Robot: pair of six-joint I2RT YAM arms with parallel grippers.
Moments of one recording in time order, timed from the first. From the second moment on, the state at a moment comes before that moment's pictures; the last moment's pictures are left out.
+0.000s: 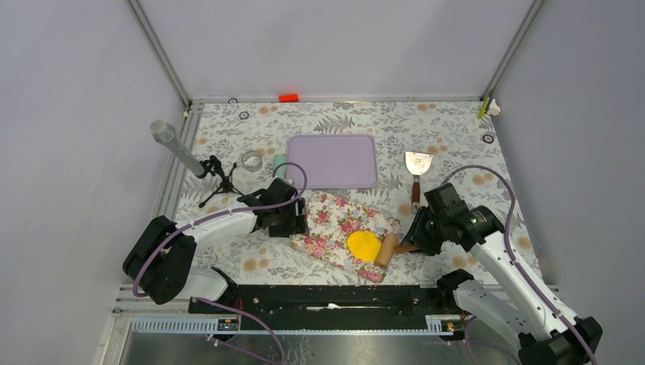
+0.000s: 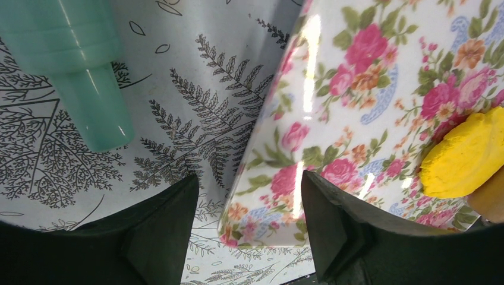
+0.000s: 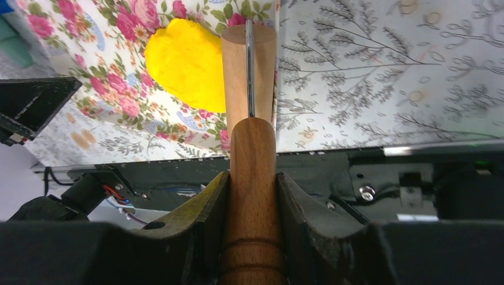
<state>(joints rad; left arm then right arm) -0.65 1.37 0.66 -0.39 0.07 -0.70 0.45 0.80 0.73 -1.09 -0.15 0.92</state>
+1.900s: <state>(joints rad) -0.65 1.43 0.69 -0.33 0.10 -0.71 0.59 0.90 0.78 -1.01 -0.09 0.92</state>
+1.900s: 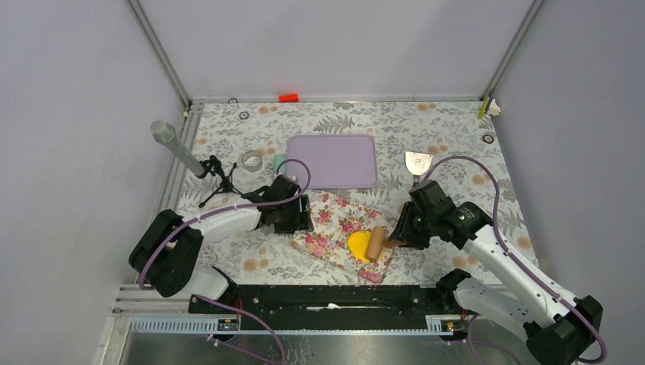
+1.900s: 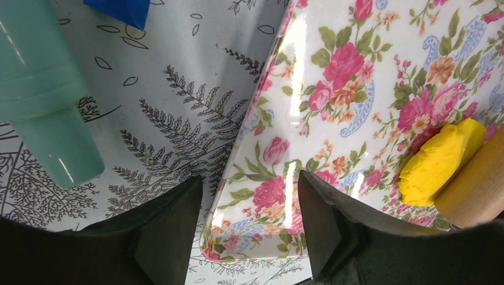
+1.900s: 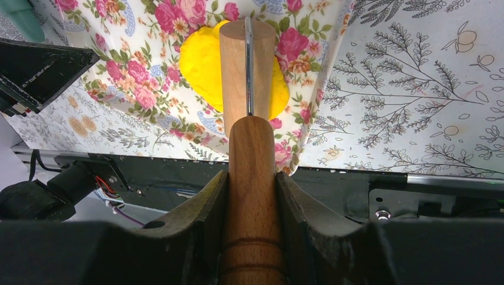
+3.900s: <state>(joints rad) -0.65 1.43 0.69 -0.33 0.09 -0.71 0.63 1.07 0.68 -0.62 -0.28 0.95</state>
